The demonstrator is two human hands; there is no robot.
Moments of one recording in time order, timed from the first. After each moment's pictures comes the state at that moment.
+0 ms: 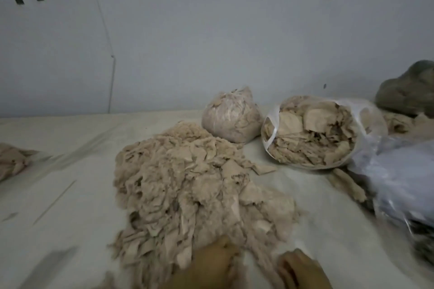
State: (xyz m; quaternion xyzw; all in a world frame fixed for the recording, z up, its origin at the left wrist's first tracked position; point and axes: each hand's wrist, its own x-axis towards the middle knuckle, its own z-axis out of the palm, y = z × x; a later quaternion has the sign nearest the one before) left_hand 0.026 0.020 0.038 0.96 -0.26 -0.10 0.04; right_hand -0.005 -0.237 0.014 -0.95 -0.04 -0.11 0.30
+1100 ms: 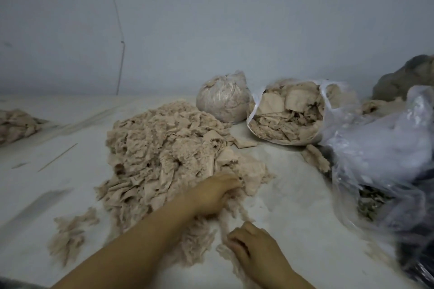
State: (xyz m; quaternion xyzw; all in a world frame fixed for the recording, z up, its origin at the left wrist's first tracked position) left_hand 0.021 -0.050 0.061 0.95 -0.30 0.05 0.11; right_hand -0.055 -0.222 -0.006 -0.92 -0.29 -0.04 0.25
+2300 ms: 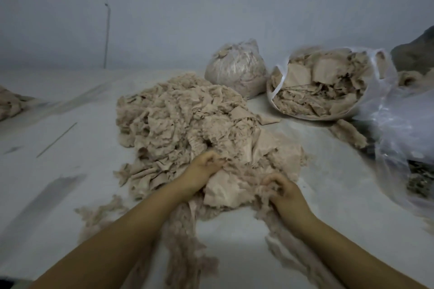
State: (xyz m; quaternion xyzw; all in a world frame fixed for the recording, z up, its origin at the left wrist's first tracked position) left_hand 0.019 0.053 0.050 0.79 -0.08 -0.04 0.61; right_hand -0.013 -0.160 0.006 -0.79 -0.07 -0.05 0.61
